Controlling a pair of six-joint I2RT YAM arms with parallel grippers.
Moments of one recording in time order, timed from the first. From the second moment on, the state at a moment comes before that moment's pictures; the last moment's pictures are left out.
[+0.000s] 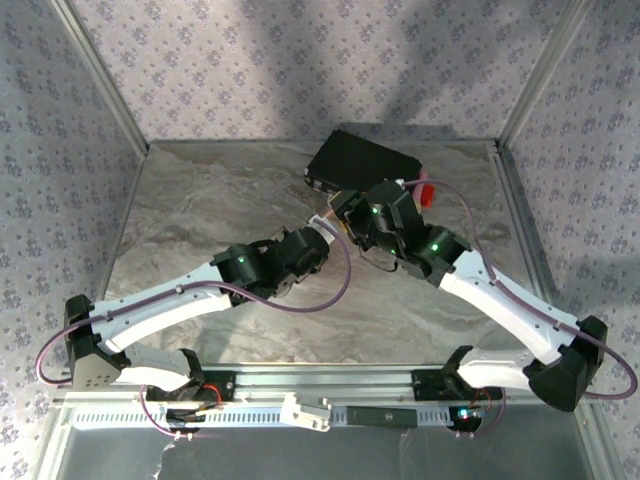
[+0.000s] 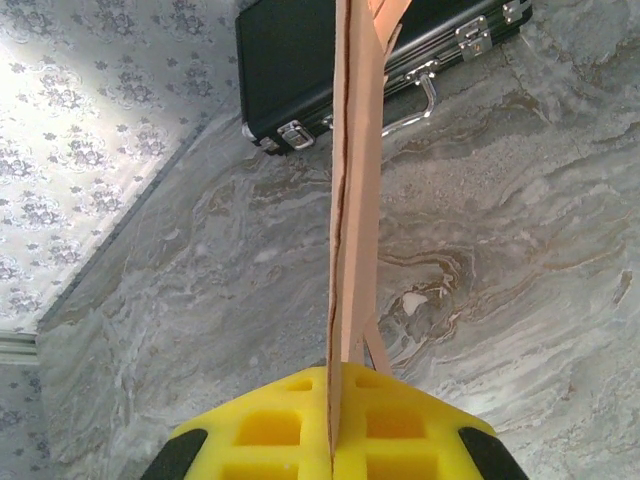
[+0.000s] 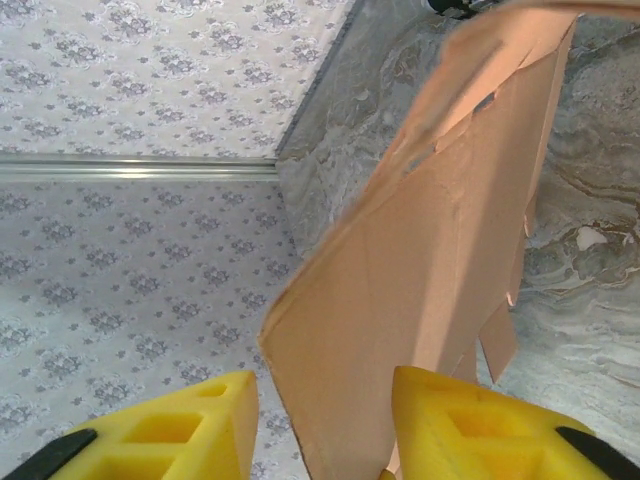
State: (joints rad) left arm -1.15 1.32 1.25 -0.77 -0.69 0.02; right arm 0.80 1.21 1.19 -0.42 0.11 1.45
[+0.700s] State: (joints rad) left arm -1.15 1.34 1.27 -0.78 -0.71 0.05; right arm 0.77 1.24 1.17 -0.38 0.07 1.50
